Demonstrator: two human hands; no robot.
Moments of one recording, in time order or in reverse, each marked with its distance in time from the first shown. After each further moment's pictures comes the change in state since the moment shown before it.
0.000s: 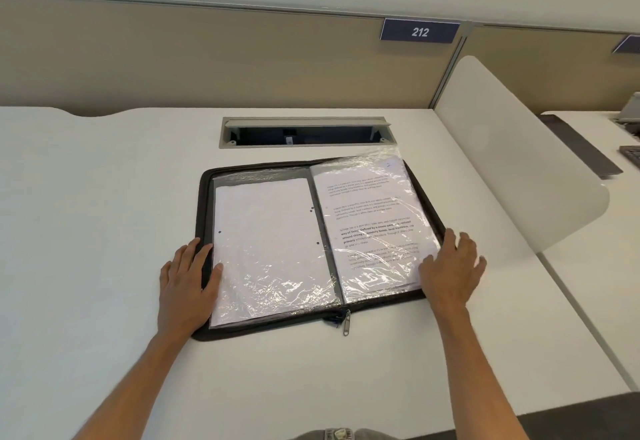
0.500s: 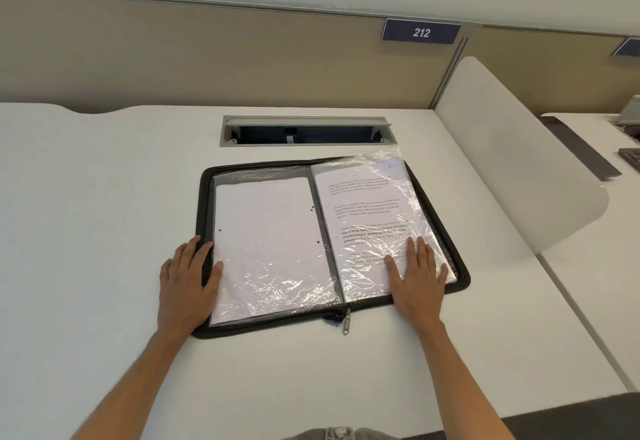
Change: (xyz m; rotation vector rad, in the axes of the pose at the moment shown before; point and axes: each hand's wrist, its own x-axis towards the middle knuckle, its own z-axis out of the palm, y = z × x) left_hand 0.001 -0.002 0.002 -0.007 -0.008 -0.001; right_hand -0.029 0.000 0.049 0.088 -0.236 -0.187
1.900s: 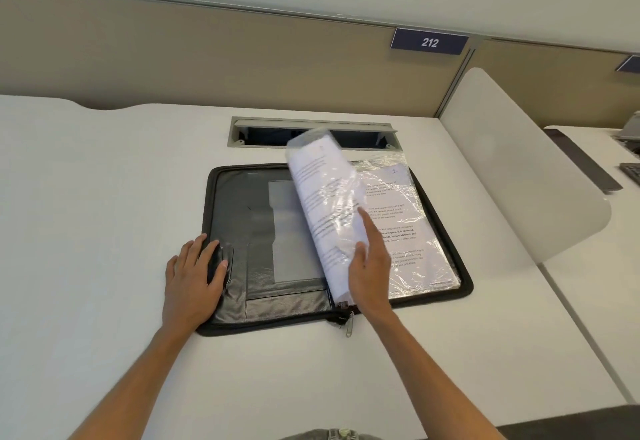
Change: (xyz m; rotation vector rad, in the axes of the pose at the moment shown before) left_hand 0.000 -0.002 0.000 -0.002 0.001 0.020; right_hand -0.031 -0.125 -0.040 0.852 0.140 -0.200
